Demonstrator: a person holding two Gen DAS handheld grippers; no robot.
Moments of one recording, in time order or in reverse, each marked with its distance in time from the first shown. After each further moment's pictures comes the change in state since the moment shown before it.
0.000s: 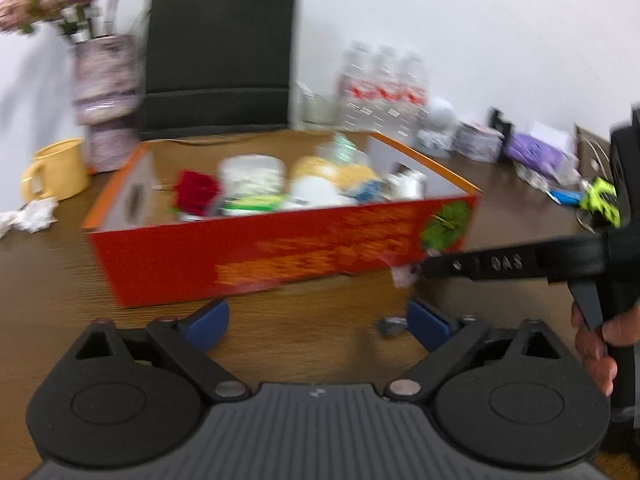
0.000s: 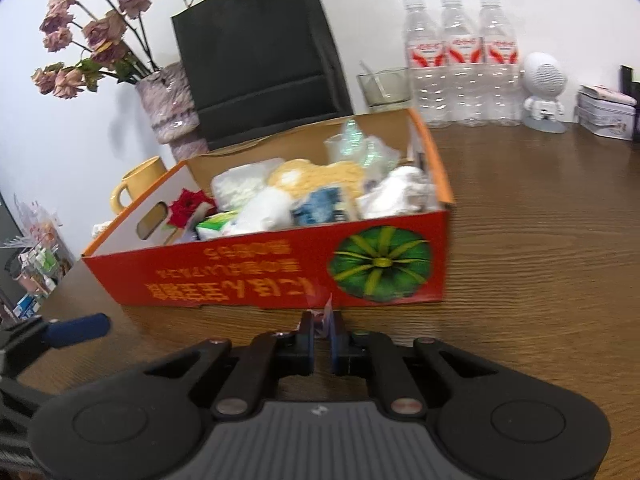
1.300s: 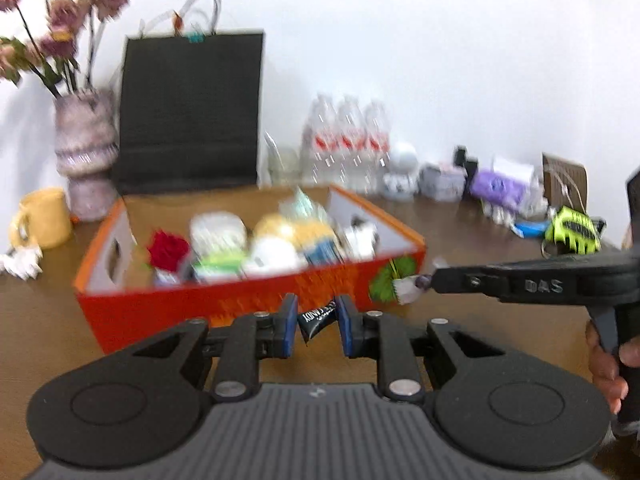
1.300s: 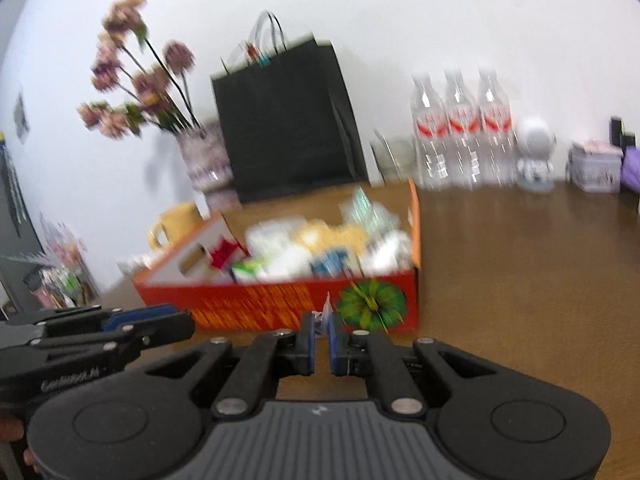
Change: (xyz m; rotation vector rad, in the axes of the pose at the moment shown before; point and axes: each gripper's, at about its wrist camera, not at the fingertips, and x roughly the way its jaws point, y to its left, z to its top) left arm -0.049 0.005 0.030 -0.013 -0.170 -0.035; right arm -0.079 0.007 0.004 -0.059 -0.194 0.089
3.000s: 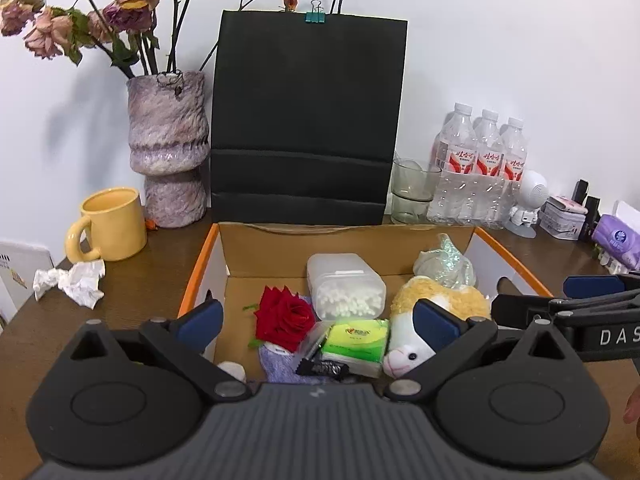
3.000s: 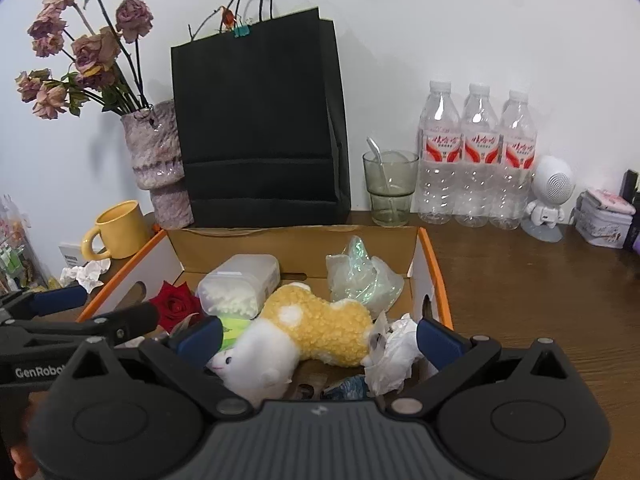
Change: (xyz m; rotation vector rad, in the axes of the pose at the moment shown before) left arm 0.081 0.072 0.051 -0.123 0.076 0.247; right arm 0.111 0.029 0.072 -0.084 0.107 -0.209
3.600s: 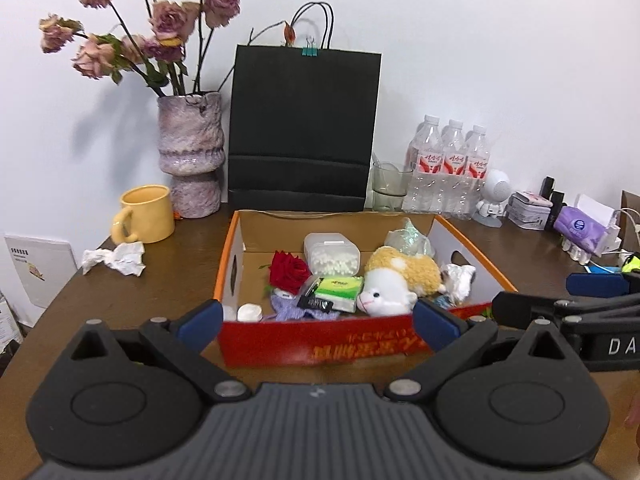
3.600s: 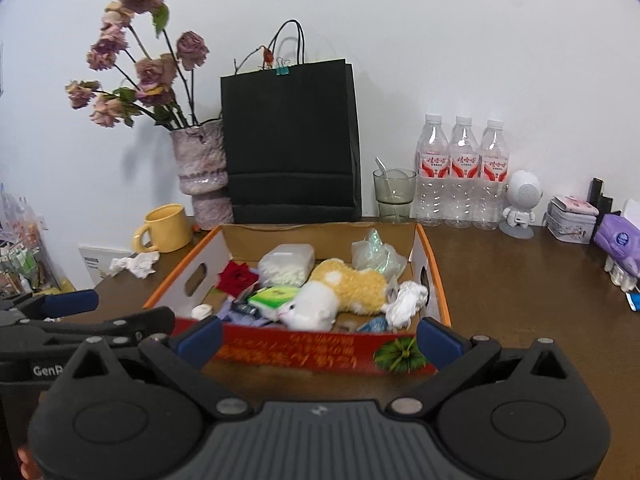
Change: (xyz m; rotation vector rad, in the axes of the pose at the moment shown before) left arm -0.125 0.000 -0.028 0.014 -0.014 -0.010; right arm -0.127 0.044 -0.041 -0.002 -0.045 0.008
